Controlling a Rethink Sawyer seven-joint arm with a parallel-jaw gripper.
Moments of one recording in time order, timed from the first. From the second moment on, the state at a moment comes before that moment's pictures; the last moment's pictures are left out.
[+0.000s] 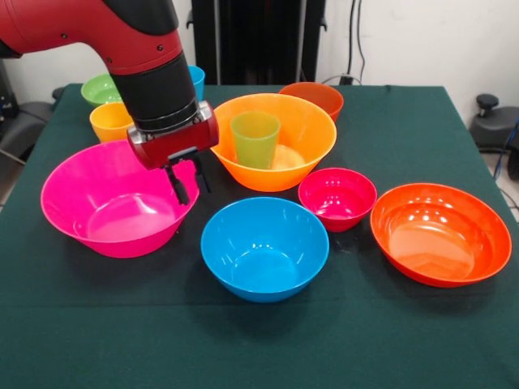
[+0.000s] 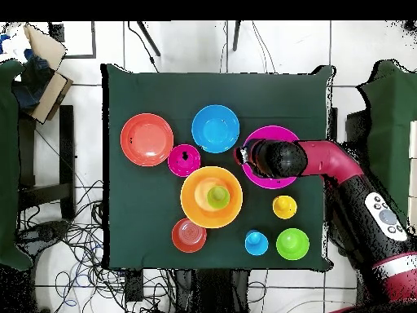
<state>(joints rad) -0.98 -0.41 0.81 1.58 -0.71 0.73 1.44</state>
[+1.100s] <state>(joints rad) -0.99 -0.33 0.81 1.57 -0.74 0.66 1.44</state>
